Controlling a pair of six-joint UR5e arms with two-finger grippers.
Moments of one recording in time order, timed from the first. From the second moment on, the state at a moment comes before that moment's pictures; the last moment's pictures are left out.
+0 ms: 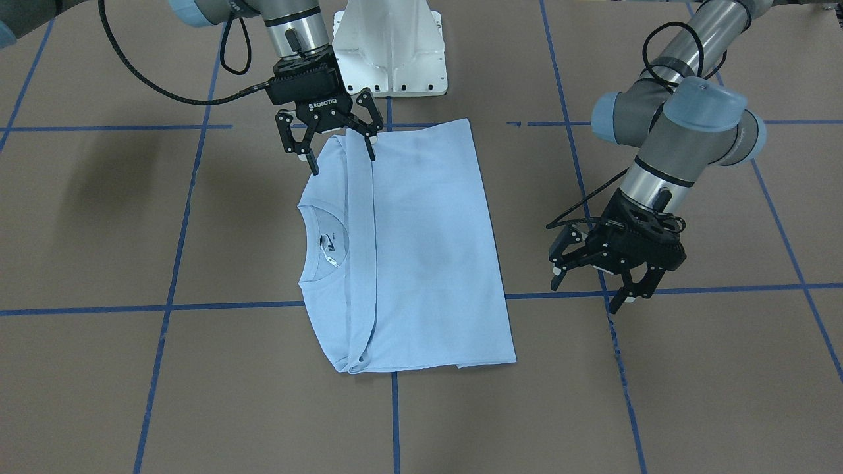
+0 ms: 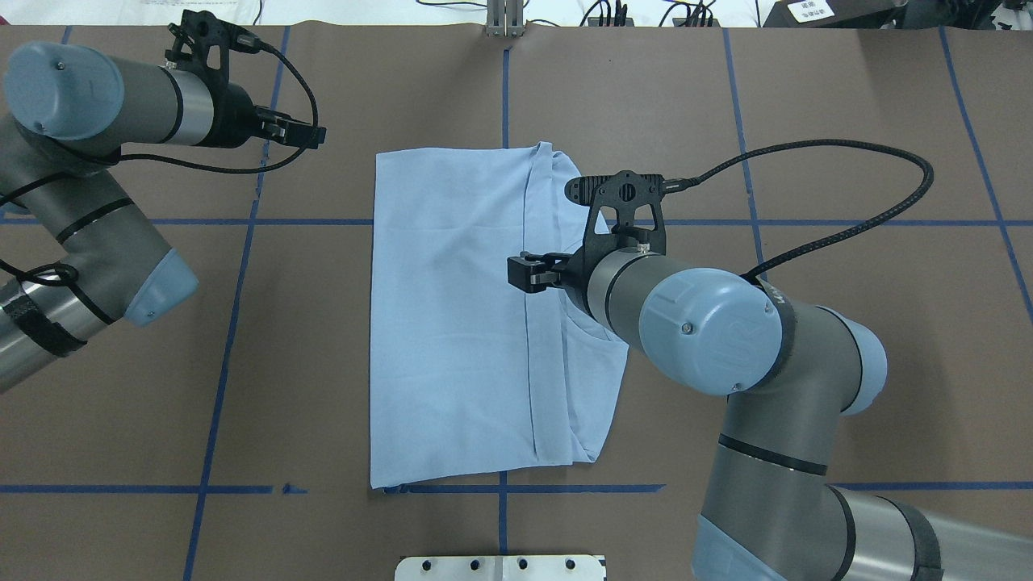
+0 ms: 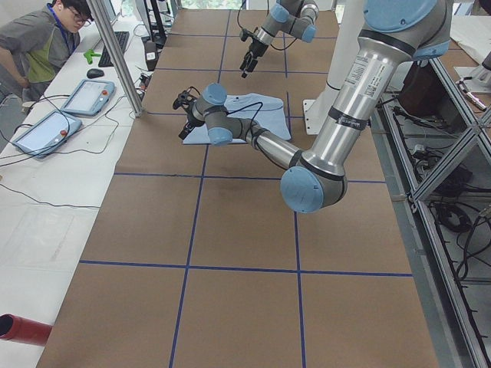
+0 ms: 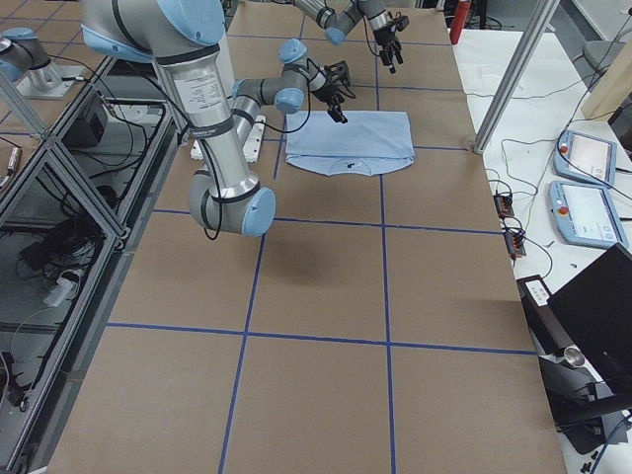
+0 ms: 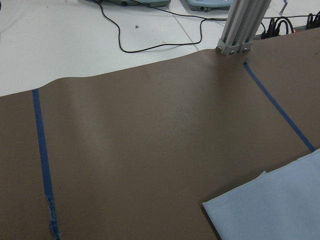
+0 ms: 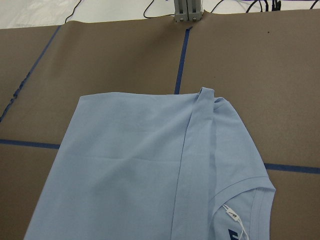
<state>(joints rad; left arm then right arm) -0.88 -2.01 -1.55 -2.34 -1.86 -0.71 0.41 -1.06 1.99 -1.38 1.37 1.15</state>
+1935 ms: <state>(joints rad) -0.87 -1.82 -1.67 -2.32 -1.90 -0.55 0.20 -0.80 1.69 -1.94 1.60 0.81</state>
